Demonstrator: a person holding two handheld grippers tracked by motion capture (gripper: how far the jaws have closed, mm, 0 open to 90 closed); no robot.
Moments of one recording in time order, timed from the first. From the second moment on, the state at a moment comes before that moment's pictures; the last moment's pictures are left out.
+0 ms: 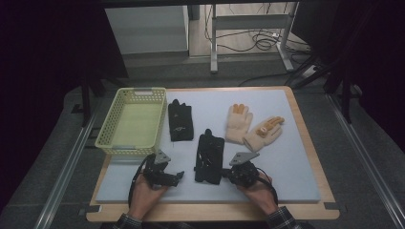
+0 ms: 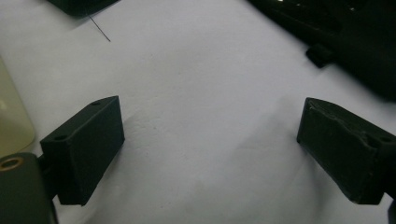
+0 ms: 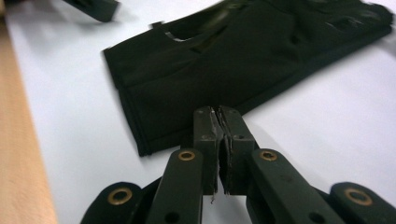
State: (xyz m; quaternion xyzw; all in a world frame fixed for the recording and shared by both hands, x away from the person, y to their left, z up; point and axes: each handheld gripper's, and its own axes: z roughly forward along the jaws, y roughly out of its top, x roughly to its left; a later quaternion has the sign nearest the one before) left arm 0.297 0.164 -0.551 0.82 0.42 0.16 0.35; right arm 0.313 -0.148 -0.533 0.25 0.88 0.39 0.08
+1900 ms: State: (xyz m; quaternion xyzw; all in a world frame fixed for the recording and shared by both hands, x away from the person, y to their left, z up) left arm 0.297 0.164 -0.552 0.82 0.42 0.15 0.35; right arm 0.441 -0.023 -0.524 0.25 0.90 0.35 0.10
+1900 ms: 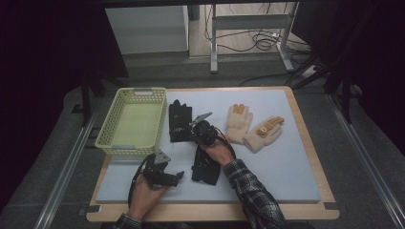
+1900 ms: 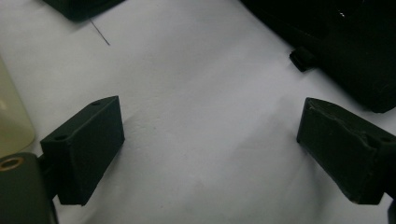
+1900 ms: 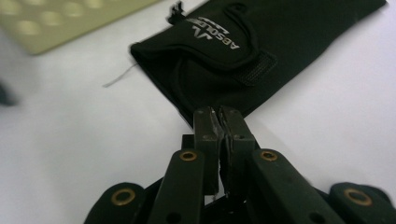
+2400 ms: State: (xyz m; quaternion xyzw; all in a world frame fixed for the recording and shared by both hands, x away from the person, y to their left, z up) left arm 0.297 0.164 -0.552 0.82 0.42 0.16 0.35; right arm 0.436 -0.022 -0.509 0.24 0.89 0.37 0.10
